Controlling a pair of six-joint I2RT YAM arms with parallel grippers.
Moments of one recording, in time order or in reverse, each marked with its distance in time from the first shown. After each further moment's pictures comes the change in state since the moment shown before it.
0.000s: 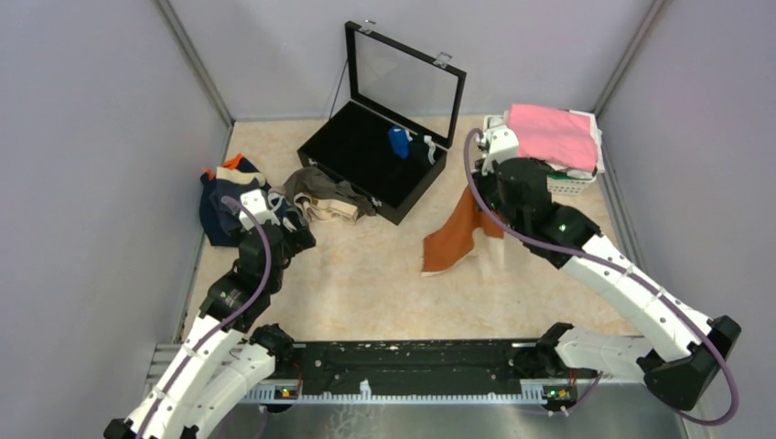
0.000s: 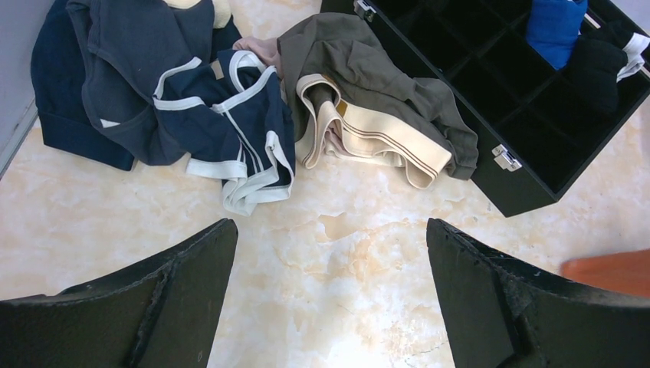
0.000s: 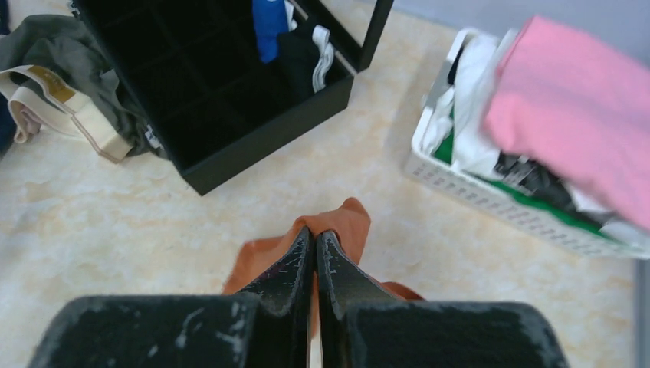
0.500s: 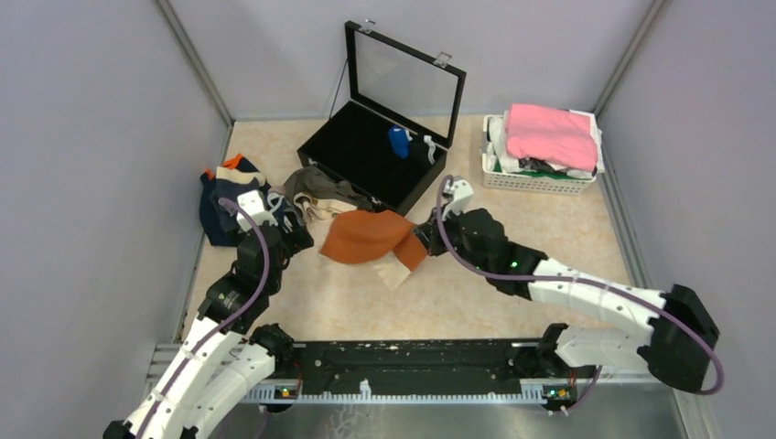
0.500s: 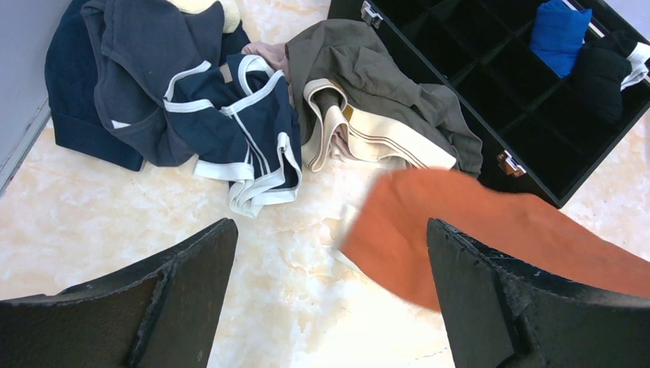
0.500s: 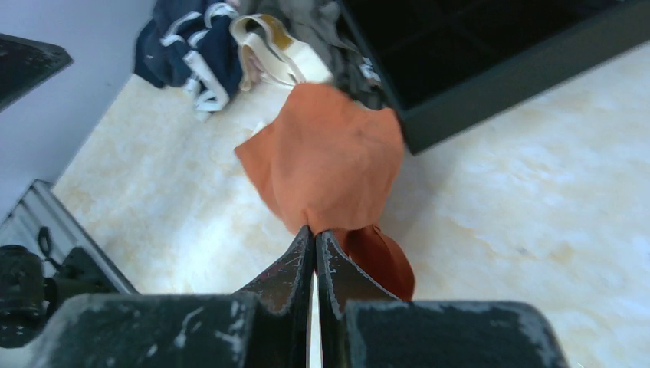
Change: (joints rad) left arm -0.003 -0.016 0.000 -0.007 -0.025 0.000; right arm 0.208 0.140 -0.348 0.589 -0.218 0.319
